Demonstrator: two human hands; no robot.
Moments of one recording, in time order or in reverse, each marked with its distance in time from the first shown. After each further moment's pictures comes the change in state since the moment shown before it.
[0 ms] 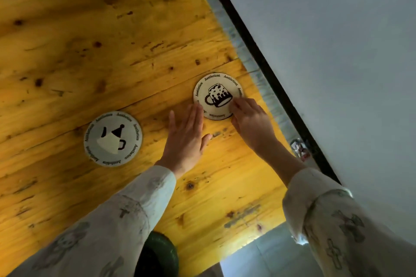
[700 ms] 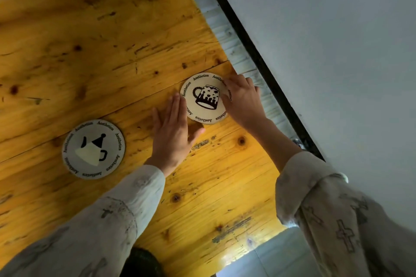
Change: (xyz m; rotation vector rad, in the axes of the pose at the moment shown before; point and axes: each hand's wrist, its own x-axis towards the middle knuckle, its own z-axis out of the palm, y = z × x) left_hand 0.034 0.000 0.003 -0.084 0.123 -0.141; right_hand 0.055 0.028 0.008 0.187 -0.180 0.282
